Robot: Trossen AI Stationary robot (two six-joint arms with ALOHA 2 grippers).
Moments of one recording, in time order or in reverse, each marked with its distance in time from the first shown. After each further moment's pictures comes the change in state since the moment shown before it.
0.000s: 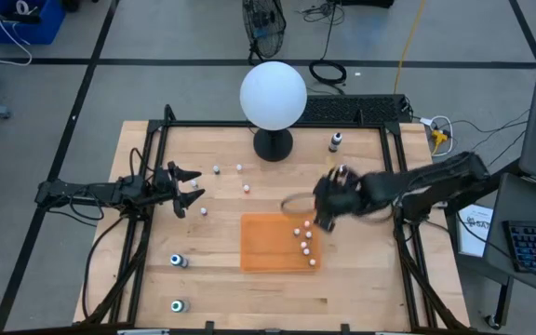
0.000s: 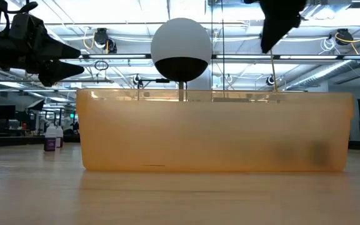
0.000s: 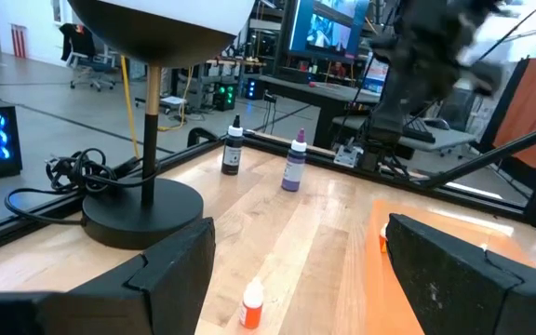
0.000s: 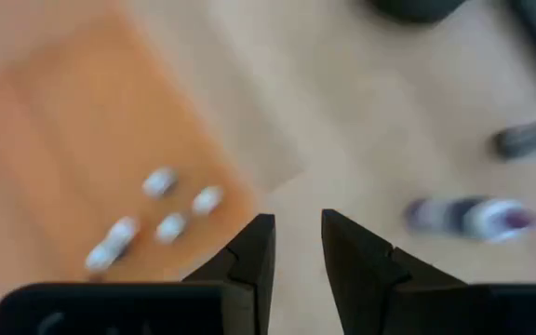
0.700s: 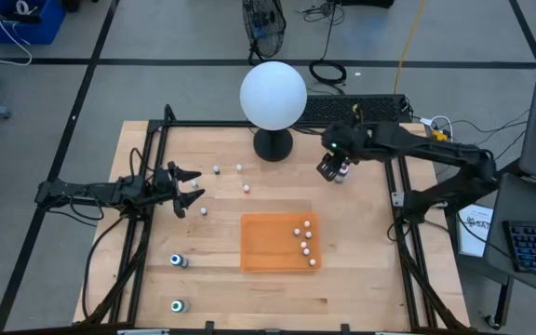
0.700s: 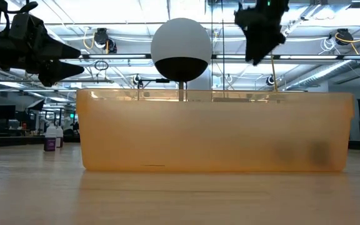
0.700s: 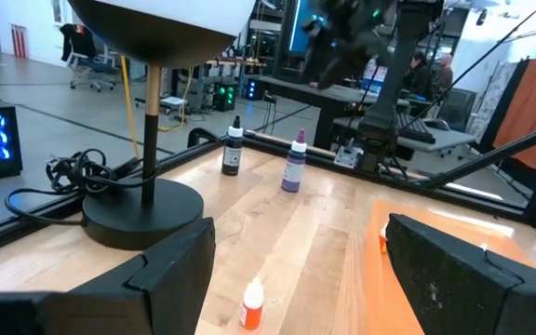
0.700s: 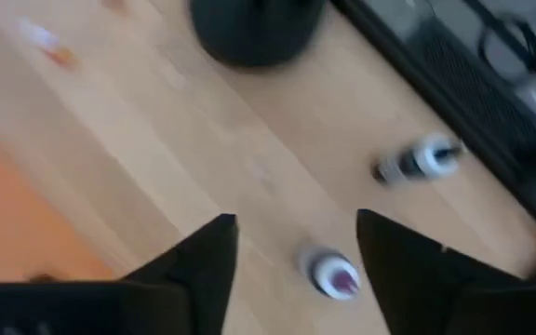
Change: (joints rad) left arm 0.000 0.000 0.000 0.000 0.000 0.000; right arm -0.483 -0.049 0.000 0.003 -0.118 -0.273
